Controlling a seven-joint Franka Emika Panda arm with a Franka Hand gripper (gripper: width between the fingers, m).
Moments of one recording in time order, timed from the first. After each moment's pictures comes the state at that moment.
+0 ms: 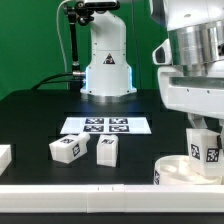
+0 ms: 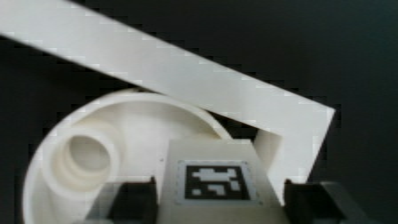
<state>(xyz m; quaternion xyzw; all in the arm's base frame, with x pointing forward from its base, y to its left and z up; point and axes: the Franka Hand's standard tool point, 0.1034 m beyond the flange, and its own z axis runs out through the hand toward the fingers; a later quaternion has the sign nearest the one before) 0.639 0.113 0.076 -0.79 0.60 0.01 0.11</state>
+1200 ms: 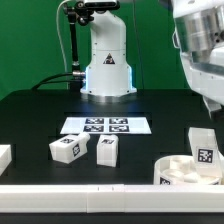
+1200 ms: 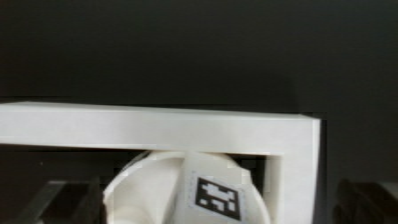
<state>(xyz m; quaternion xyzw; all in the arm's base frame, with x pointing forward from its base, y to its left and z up) 0.634 0.132 0.103 -0.72 0.68 0.06 0.12</state>
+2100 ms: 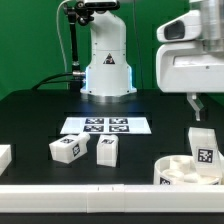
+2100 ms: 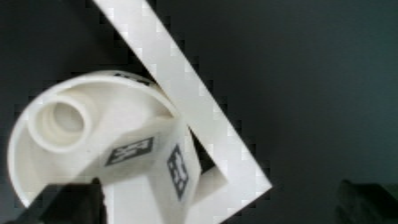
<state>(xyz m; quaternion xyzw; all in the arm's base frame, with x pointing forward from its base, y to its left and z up) 0.634 0.136 0.108 -0.96 0.26 0.01 0.07</state>
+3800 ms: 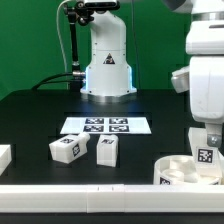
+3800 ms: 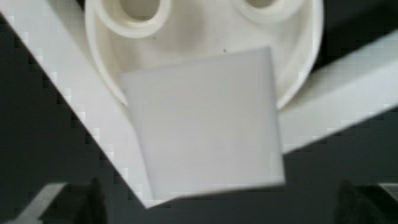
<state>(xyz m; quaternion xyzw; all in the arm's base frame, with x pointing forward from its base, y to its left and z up) 0.638 0.118 0.085 -0.85 -0.52 -0.03 0.00</state>
